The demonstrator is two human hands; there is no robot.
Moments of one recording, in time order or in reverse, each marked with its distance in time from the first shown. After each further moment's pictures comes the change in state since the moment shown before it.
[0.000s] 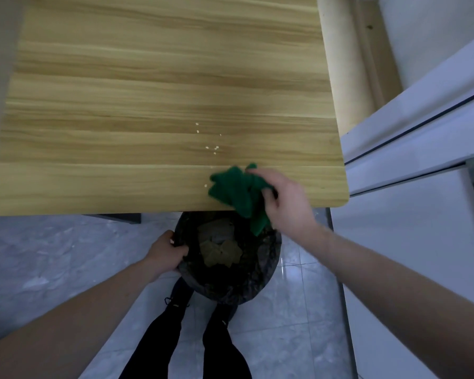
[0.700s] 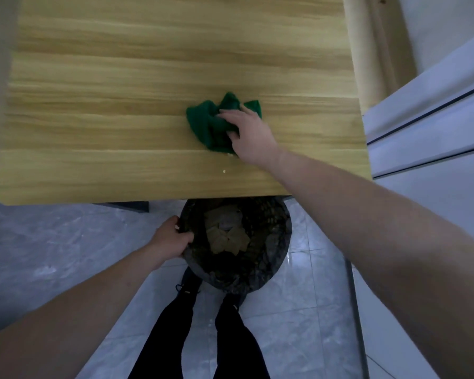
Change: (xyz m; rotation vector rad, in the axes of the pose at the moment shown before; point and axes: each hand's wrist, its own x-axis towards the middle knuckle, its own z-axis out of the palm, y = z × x) left_hand 0.009 -0.009 -0.034 0.031 -0.045 -0.004; right_hand 0.137 -0.022 0.078 -0.207 -0.205 -0.005
